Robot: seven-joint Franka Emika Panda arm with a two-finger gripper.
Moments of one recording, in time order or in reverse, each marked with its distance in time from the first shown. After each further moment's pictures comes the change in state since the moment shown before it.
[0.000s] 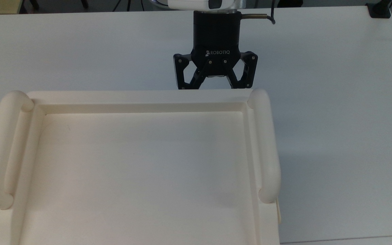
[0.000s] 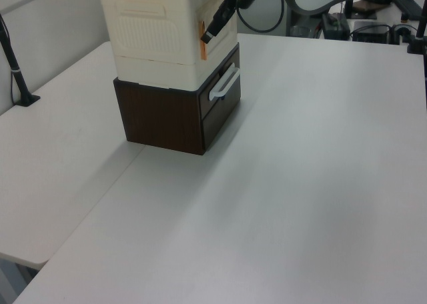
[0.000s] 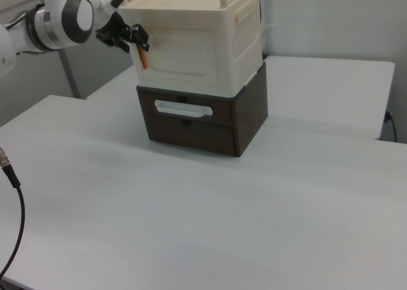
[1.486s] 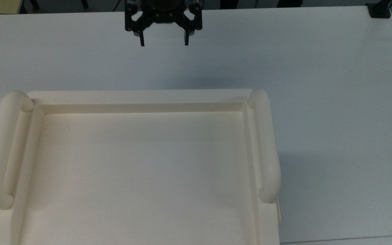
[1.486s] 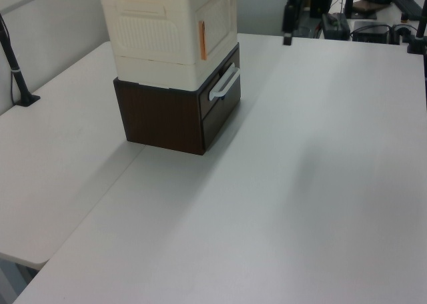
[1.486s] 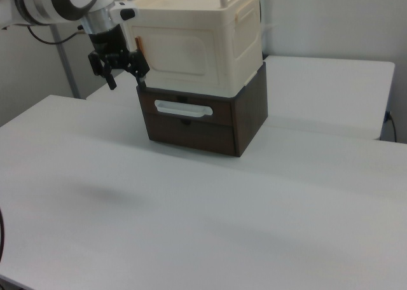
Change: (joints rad) arm -0.095 -0.166 -0.002 -0.053 0.110 -0.696 -0.125
